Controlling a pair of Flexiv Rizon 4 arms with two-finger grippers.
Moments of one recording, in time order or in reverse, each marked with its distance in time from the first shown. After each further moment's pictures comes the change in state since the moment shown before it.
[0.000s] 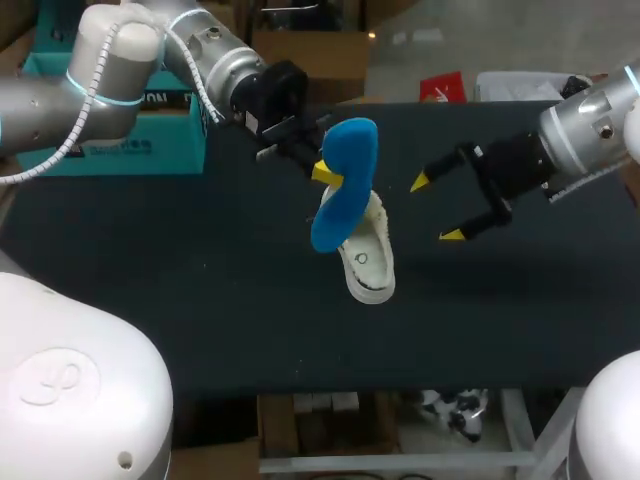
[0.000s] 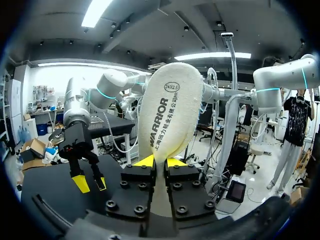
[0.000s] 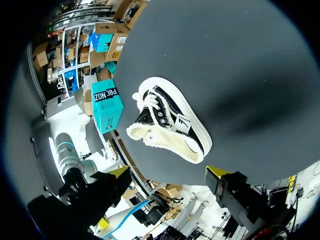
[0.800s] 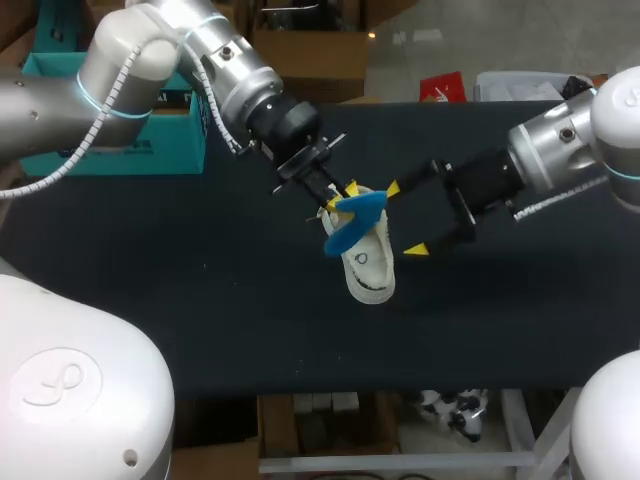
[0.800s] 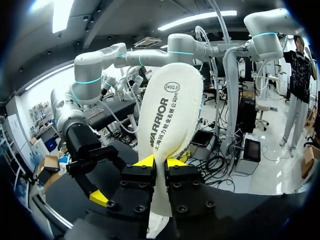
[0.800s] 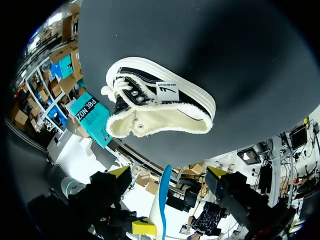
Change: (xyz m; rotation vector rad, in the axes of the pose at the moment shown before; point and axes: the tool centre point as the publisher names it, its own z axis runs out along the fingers) left arm -0.018 0.054 0.020 -0.243 -0.024 0.256; right arm 0.015 -0.030 0.044 0.157 0.029 0.431
